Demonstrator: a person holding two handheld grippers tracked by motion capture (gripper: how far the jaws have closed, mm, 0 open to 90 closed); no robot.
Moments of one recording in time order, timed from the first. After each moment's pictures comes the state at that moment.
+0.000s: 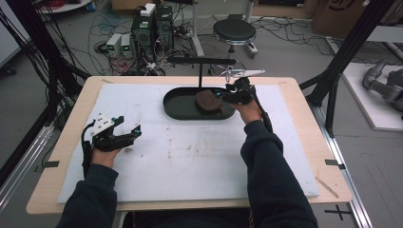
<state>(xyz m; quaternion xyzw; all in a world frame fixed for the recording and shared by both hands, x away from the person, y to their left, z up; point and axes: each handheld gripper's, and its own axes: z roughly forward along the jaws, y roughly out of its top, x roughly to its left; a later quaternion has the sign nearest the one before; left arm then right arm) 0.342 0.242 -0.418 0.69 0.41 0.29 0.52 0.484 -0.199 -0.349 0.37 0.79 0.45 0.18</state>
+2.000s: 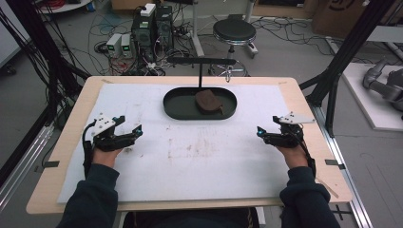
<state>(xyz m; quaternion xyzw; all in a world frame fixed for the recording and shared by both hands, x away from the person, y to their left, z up) 0.342 0.240 -0.416 0.69 0.41 0.29 0.52 0.362 -0.322 -0.398 0.40 0.77 0.42 0.27</state>
